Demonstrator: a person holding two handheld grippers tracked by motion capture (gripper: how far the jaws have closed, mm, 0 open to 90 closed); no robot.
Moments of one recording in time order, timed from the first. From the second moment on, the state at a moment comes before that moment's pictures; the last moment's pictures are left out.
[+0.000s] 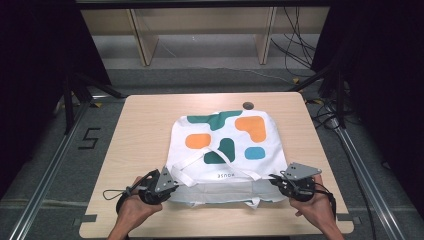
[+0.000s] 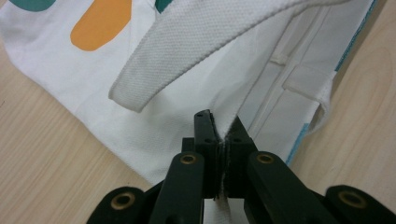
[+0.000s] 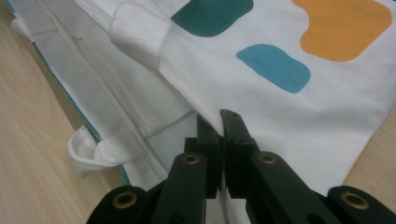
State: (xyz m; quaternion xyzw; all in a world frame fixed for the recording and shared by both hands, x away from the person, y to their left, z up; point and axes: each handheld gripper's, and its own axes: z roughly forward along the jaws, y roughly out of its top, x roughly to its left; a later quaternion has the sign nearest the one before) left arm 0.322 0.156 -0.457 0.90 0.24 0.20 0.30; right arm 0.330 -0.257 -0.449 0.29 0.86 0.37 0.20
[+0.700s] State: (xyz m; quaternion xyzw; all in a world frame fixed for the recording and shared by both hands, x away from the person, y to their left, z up) left arm 0.352 0.170 -0.385 0.92 0.22 0.13 0.28; right arm 0.357 -0.253 -0.374 0.27 0.89 0.35 0.11
